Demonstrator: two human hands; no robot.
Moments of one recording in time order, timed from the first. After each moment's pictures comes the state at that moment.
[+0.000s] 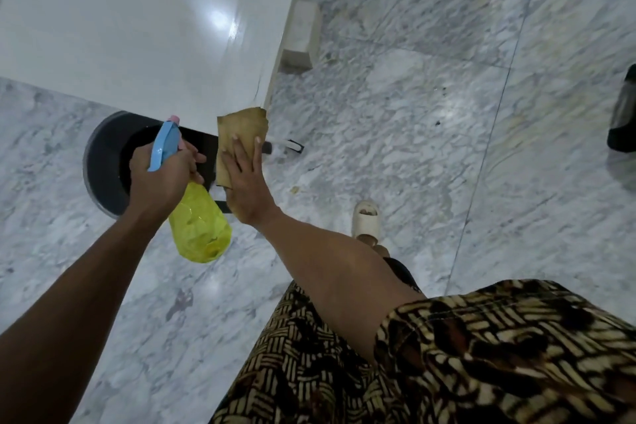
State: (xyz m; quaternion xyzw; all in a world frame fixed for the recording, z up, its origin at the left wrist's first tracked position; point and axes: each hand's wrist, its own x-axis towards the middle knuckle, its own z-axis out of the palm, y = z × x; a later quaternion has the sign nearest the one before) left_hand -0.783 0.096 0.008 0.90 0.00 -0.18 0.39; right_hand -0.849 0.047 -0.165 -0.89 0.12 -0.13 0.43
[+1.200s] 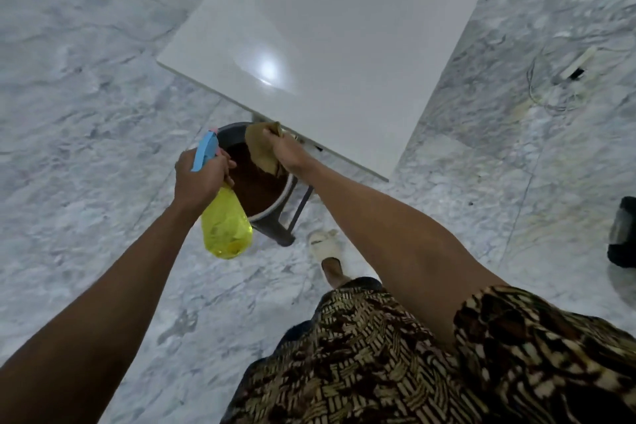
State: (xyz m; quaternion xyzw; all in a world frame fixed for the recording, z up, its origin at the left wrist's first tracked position) left_hand -0.660 0.342 0.036 0.86 0.06 -0.16 0.48; right_hand -0.676 0.171 -0.010 -0.64 0.25 0.14 0.72
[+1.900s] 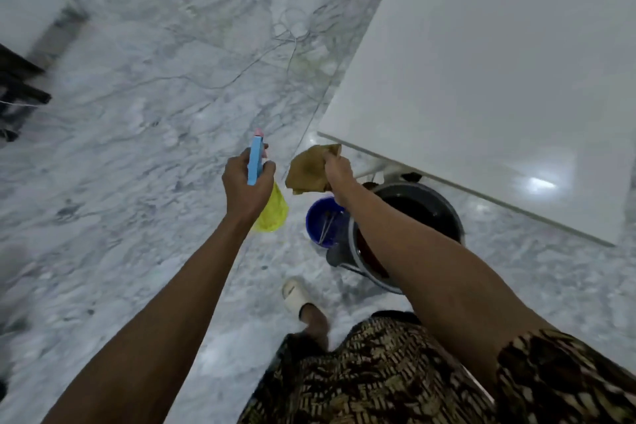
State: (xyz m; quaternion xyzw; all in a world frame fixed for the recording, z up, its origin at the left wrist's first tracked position) left_hand -0.326 0.574 0.037 0.87 -0.06 -0.08 0.48; right_hand -0.350 0.408 -0.041 -0.52 0.49 0.09 0.70
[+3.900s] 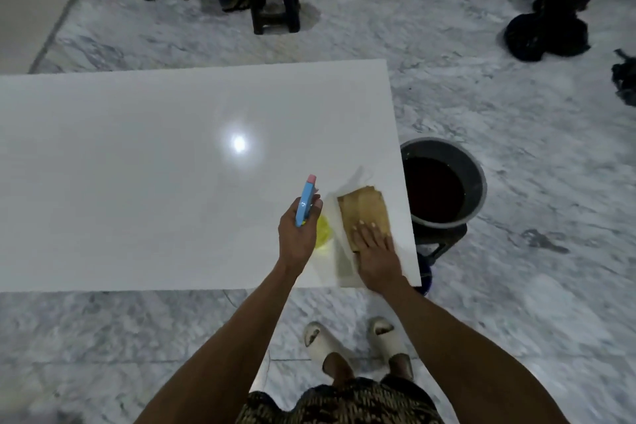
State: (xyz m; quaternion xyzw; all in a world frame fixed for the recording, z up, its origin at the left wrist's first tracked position) left_hand -0.020 0.131 -0.016 0.37 -0.65 -0.64 0.18; right_hand -0.097 0.298 -0.121 -0.35 0.90 -0.04 0.24
